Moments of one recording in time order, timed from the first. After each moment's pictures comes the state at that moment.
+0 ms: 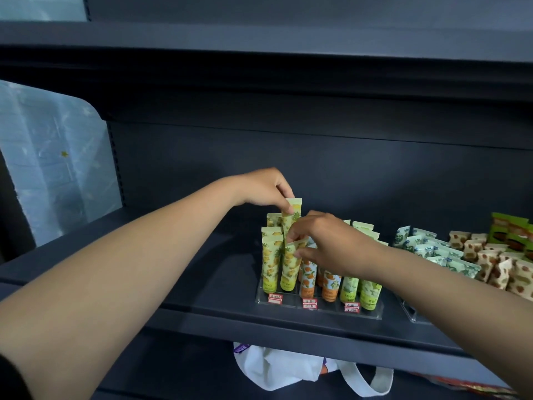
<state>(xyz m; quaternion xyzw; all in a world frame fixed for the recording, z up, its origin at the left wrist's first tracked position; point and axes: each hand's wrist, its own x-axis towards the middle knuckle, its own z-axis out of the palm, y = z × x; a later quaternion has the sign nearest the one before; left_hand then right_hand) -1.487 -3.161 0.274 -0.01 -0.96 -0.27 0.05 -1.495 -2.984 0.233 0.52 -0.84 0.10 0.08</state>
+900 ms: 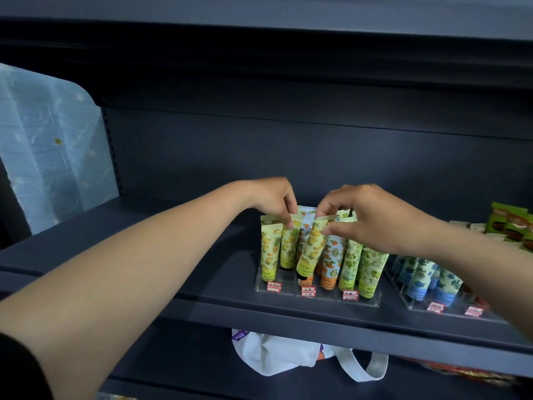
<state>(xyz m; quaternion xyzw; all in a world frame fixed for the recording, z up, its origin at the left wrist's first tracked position) -1.498 -3.147 0.249 -0.01 -0.98 -0.18 -0.01 -1.494 -2.945 0.261 0.52 -0.84 0.16 0.08</state>
